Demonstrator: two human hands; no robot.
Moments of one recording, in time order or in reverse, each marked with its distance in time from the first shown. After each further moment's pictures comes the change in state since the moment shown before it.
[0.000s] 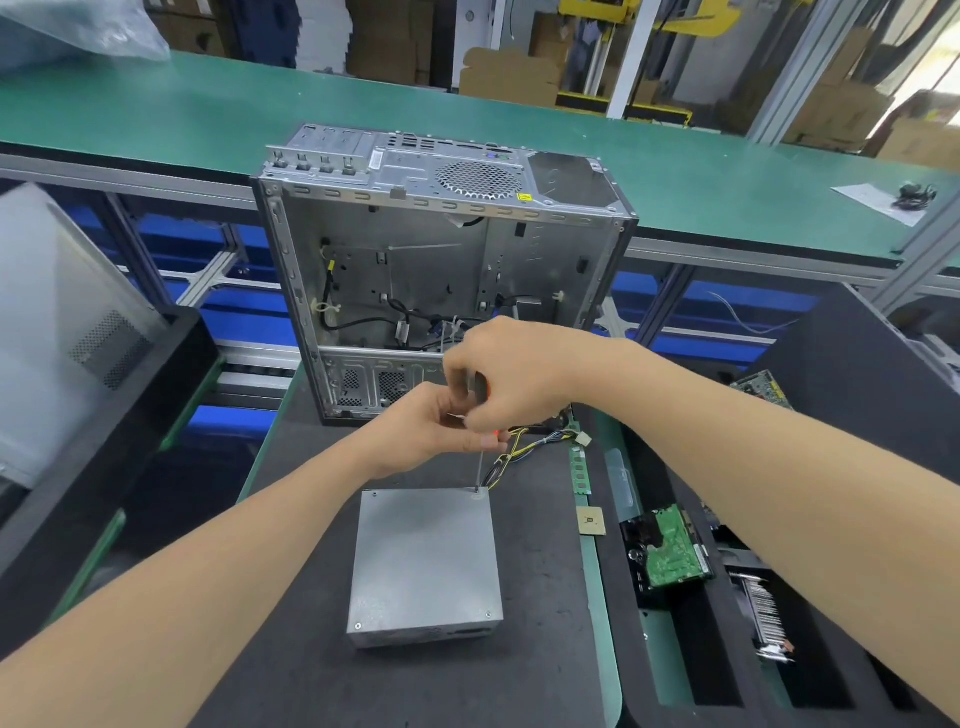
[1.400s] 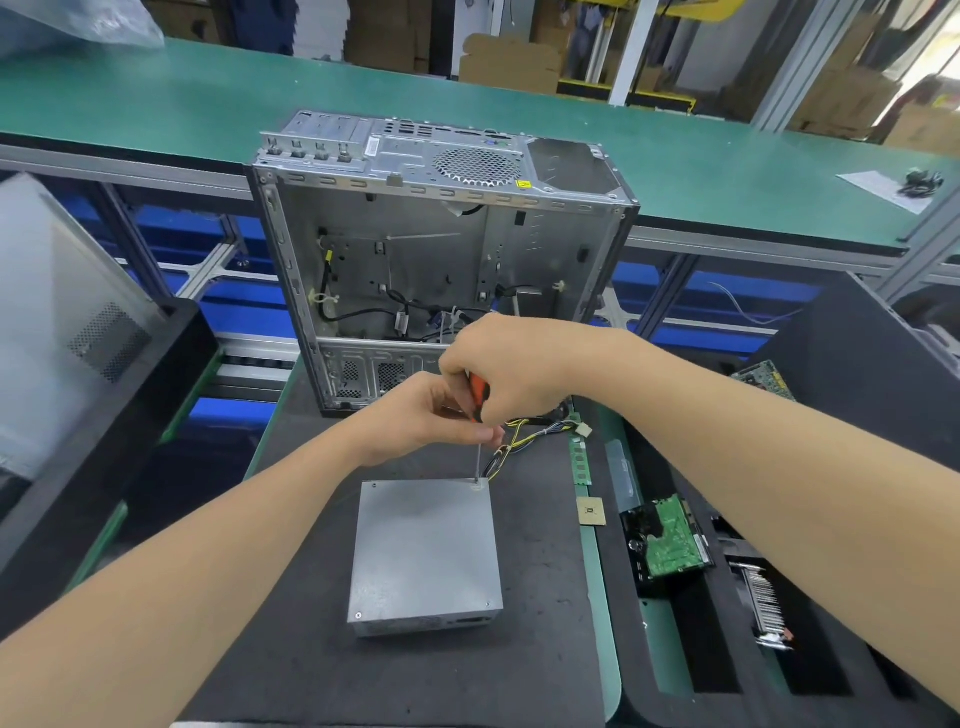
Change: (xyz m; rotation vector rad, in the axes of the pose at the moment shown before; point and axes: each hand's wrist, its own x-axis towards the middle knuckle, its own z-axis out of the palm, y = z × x) left_hand -0.002 0.002 -0.006 -0.011 -0.021 -0.045; right_hand 0.000 -0.008 -0.004 -0.024 -0.110 -0.024
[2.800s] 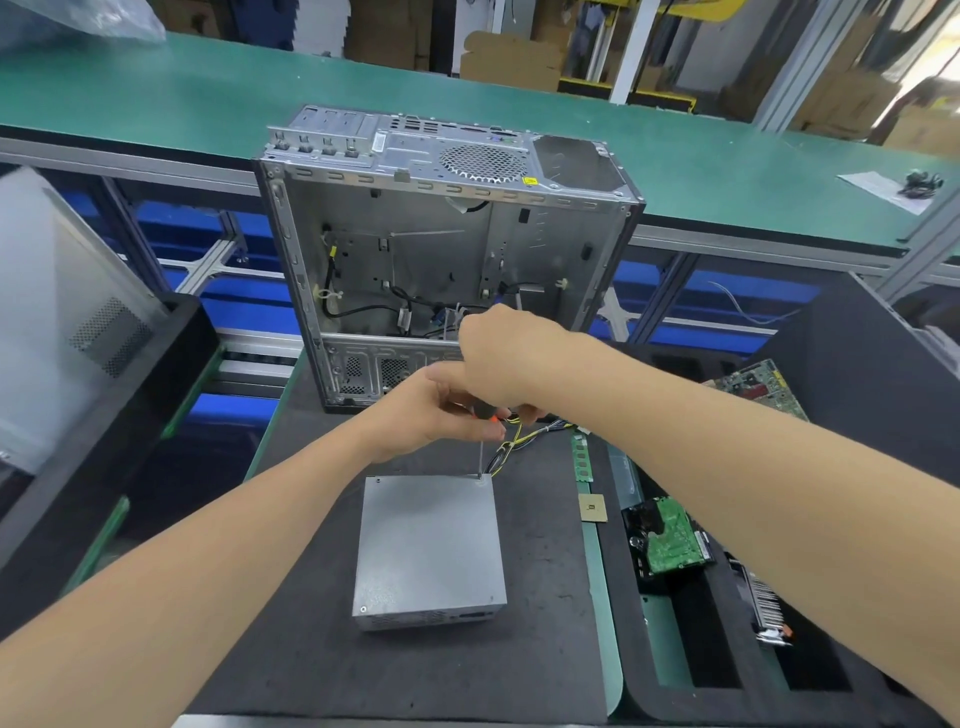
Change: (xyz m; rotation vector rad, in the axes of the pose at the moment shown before) left_hand 0.001 0.004 0.005 0.043 0.067 0.020; right_hand 0.017 -0.020 0.007 0.012 0.108 0.404
